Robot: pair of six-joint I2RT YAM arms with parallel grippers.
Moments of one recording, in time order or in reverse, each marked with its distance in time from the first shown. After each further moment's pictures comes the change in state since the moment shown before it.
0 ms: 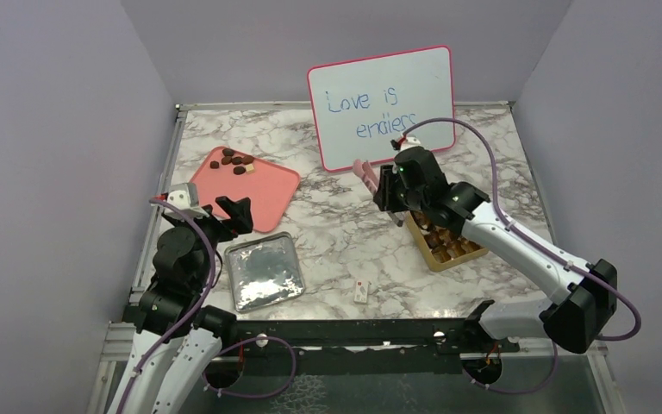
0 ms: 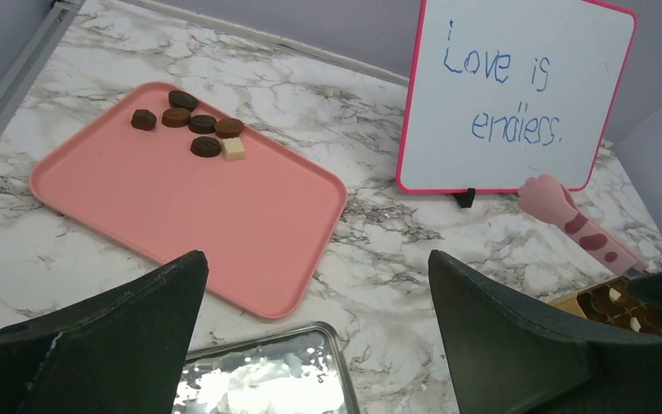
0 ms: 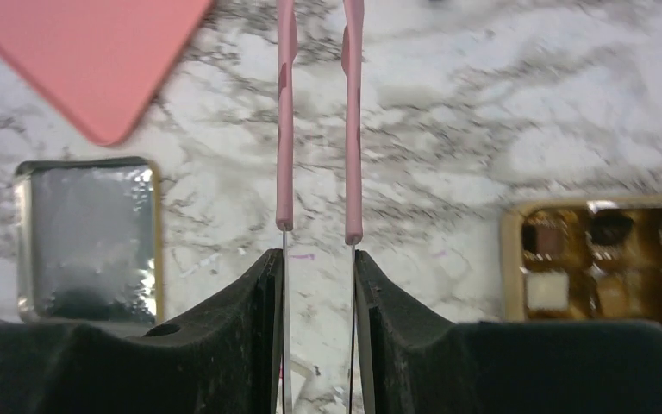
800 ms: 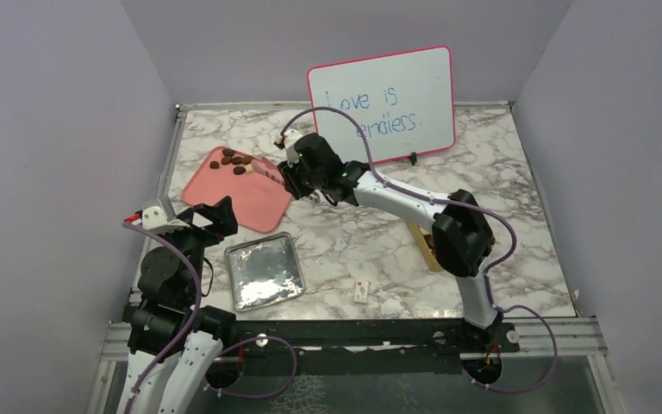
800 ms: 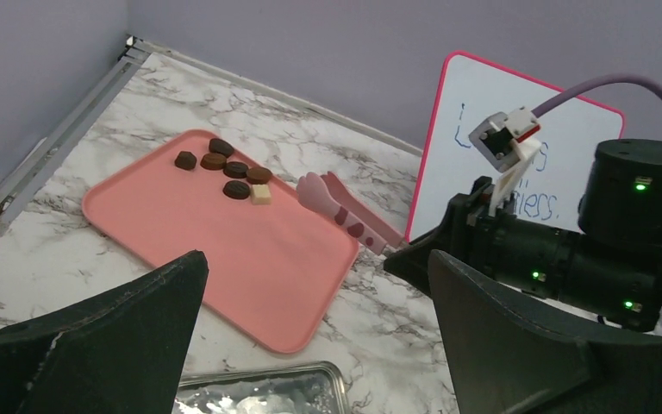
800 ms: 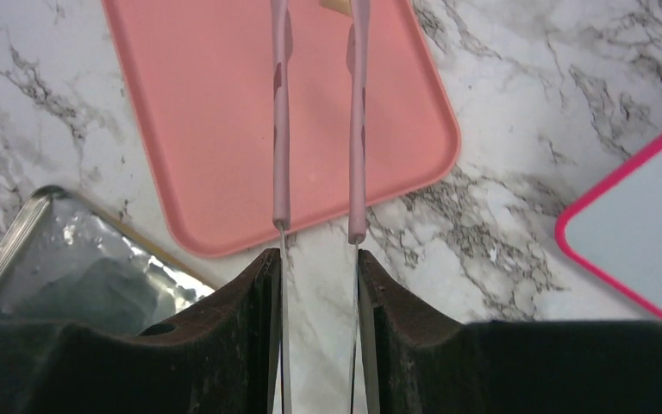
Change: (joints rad) left arm 0.028 -0.130 0.000 0.006 -0.102 -0.022; right arm 0.174 0.738 0.542 0.336 -0.223 -0.407
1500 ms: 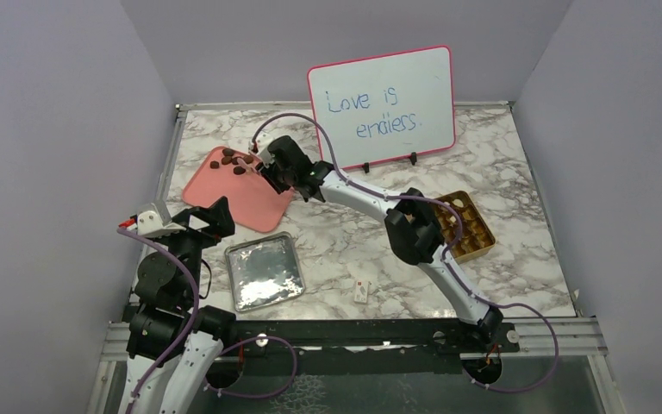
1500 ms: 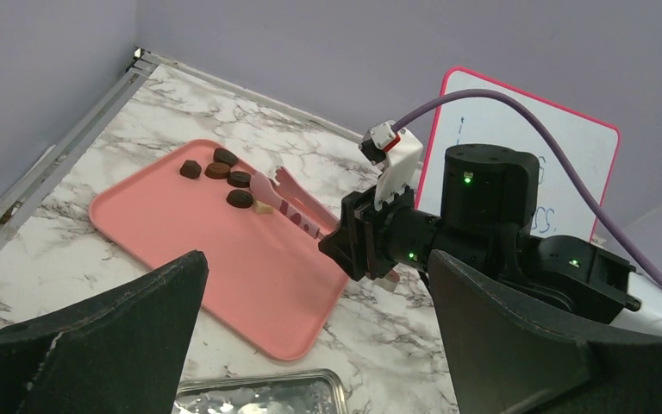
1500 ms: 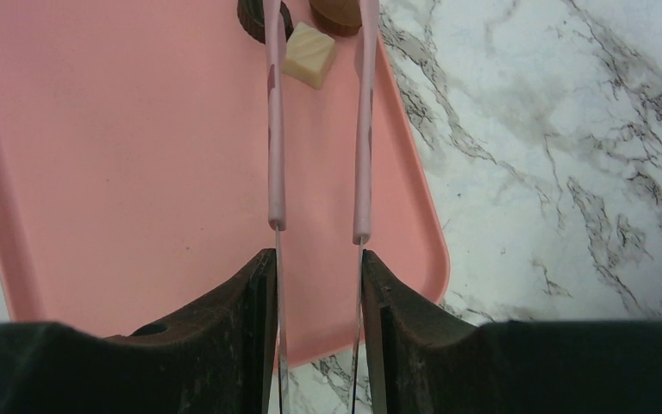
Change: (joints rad) left arm 0.011 -0.032 0.000 0.000 -0.017 0.000; right arm 0.024 0.444 0.470 -0.004 0.085 -0.187
